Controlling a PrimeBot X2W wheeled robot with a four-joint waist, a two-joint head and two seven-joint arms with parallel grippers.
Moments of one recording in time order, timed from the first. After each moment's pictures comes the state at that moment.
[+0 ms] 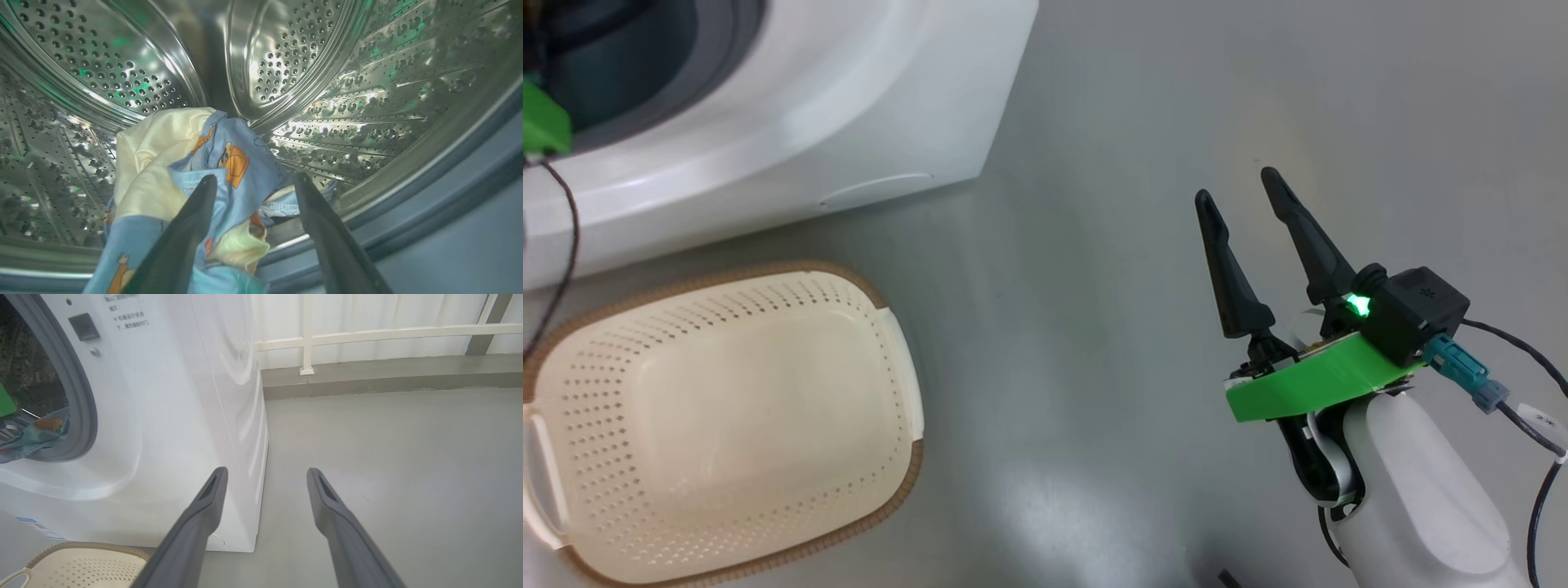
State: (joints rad) left arm -1.23 0.45 -0.45 1.02 -0.66 -0.13 -0.22; right arm -0.43 -0.05 0.24 0.19 0.29 0.12 -0.25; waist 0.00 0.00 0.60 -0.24
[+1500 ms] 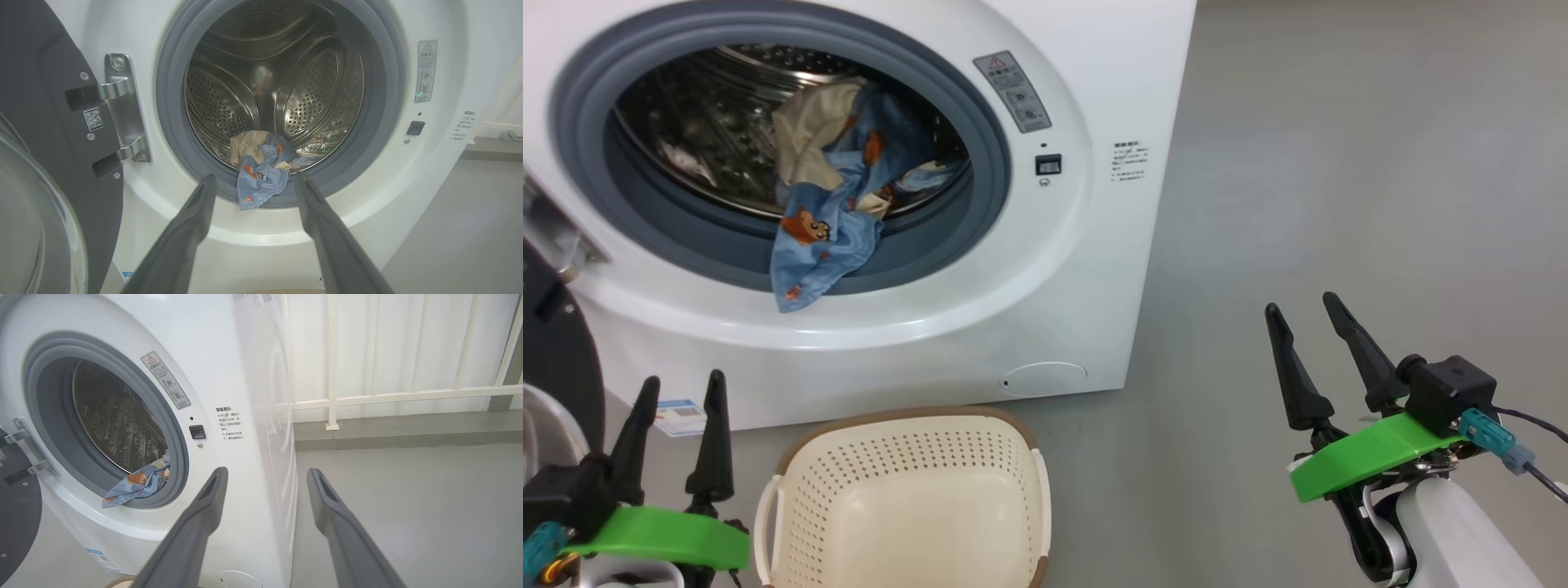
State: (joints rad) left arm -0.22 0.27 -0.07 0.38 -0.45 -0.13 -0.26; right arm -0.26 -0.14 0.19 0.32 0.37 0.12 -0.25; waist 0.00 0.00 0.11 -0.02
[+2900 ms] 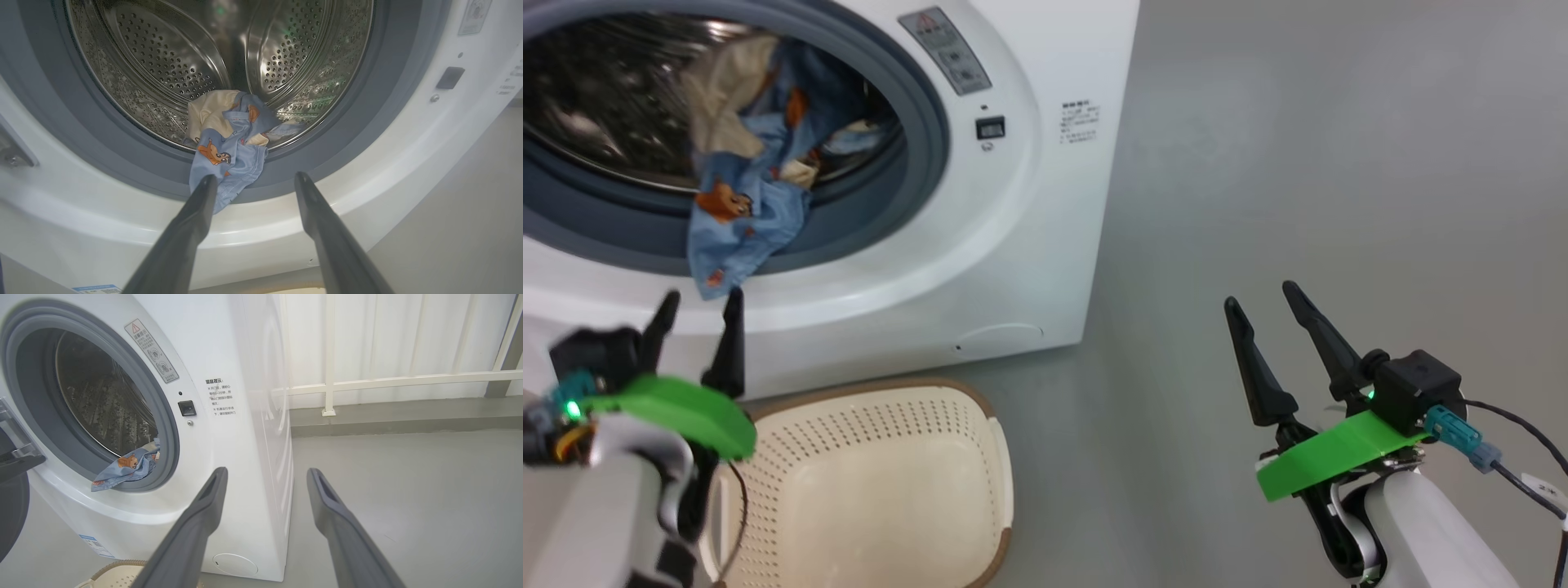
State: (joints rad) left arm -0.55 0.28 -0.16 0.71 -0.42 -0.13 -0.17; right arm -0.28 -0.11 0.24 0.28 0.34 0.12 -0.25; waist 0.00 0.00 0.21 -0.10
